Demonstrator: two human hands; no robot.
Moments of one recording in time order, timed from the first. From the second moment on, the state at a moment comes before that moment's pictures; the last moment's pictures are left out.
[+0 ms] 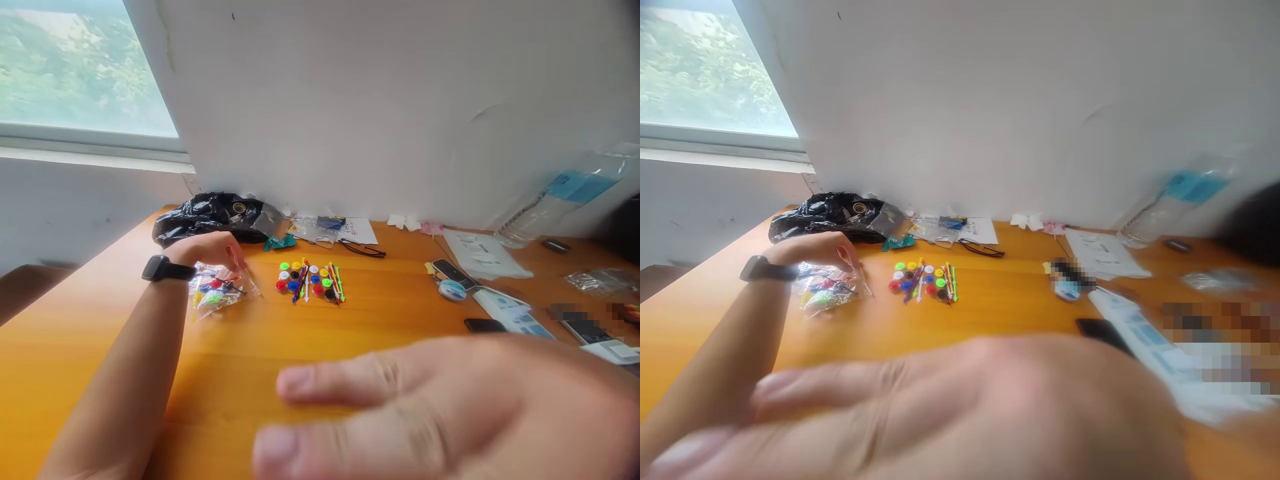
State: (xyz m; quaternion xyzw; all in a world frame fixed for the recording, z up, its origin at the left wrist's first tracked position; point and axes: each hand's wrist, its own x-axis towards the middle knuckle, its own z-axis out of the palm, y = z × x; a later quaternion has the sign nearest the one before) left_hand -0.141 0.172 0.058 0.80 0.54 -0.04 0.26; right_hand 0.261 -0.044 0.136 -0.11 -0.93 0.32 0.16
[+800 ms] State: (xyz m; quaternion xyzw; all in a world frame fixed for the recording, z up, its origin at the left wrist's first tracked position) left_hand -0.111 0.097 0.150 0.83 0.40 0.12 0.37; right_hand 0.200 0.024 0.111 -0.34 -0.78 0.44 0.31
